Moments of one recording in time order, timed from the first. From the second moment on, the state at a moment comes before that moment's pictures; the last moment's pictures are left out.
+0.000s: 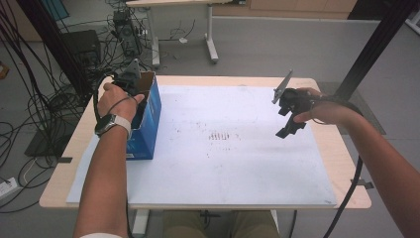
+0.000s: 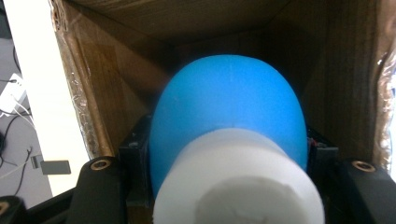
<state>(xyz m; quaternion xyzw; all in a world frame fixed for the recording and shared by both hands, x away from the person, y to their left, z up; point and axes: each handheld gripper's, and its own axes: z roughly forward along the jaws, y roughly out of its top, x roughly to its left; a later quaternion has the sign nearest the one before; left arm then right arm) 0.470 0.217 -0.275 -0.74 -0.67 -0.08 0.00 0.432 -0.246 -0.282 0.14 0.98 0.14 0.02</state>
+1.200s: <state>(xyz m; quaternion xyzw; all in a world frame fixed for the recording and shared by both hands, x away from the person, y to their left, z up) 0.469 0.218 -0.276 -0.74 -0.67 -0.08 0.00 0.432 -0.248 -0.282 0.15 0.98 0.14 0.02</state>
